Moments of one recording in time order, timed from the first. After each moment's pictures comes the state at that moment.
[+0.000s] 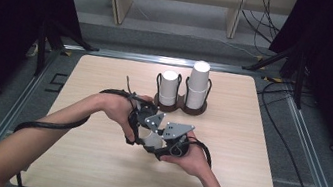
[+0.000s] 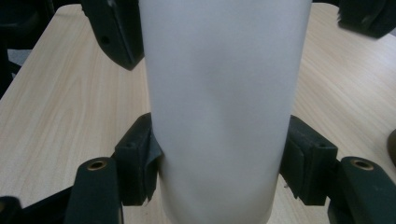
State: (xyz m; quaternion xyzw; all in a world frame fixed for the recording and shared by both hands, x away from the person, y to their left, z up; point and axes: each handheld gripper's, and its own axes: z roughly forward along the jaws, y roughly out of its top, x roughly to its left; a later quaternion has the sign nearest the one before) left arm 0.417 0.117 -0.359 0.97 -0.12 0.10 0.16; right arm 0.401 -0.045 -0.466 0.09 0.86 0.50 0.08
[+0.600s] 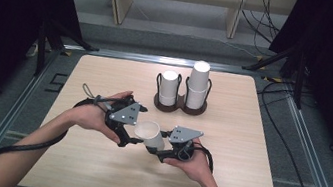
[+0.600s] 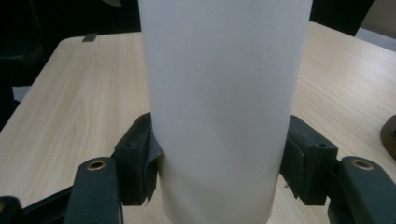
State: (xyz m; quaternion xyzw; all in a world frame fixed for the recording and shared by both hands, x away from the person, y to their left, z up) left arm 0.396 0.181 -0.369 0.91 -0.01 0.16 0.39; right arm 0.397 -0.060 -0.478 0.10 0.82 0.56 0.09
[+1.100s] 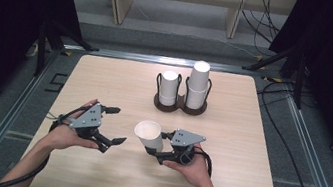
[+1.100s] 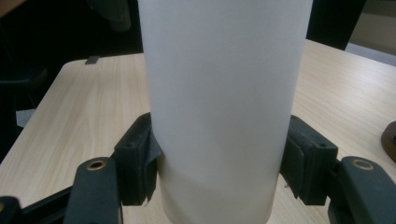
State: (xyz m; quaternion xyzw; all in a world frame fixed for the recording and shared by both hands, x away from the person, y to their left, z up) left arm 0.366 0.253 -0.414 0.80 0.15 0.21 0.54; right arm 0.386 -0.060 -0.483 0.13 0.79 0.59 0.09
